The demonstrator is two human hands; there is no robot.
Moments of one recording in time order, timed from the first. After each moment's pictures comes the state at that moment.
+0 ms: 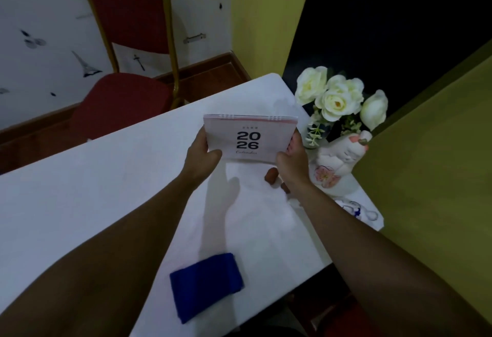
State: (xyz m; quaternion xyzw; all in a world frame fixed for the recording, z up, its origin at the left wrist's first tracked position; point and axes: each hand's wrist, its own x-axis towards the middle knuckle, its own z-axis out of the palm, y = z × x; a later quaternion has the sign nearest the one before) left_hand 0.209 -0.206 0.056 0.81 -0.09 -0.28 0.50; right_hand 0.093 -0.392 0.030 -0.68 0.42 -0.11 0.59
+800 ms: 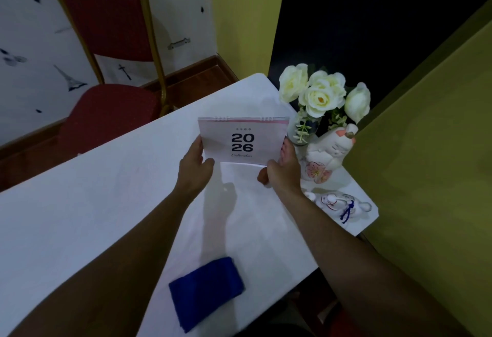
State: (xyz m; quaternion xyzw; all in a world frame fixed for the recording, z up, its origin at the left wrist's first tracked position) left_hand 0.195 -0.210 0.053 0.83 -0.10 -0.28 0.47; right_hand 0.074 -0.374 0.031 -0.61 0.44 -0.15 0.64
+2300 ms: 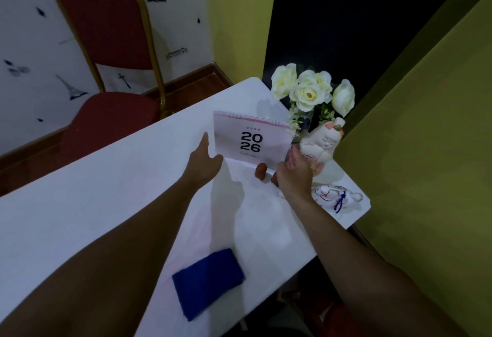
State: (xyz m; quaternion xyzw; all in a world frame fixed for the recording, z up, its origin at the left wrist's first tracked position) left_hand 0.191 -0.221 0.070 0.86 -0.14 -0.32 0.38; right_hand 0.033 -0.368 0.050 -0.68 0.44 -0.18 0.55
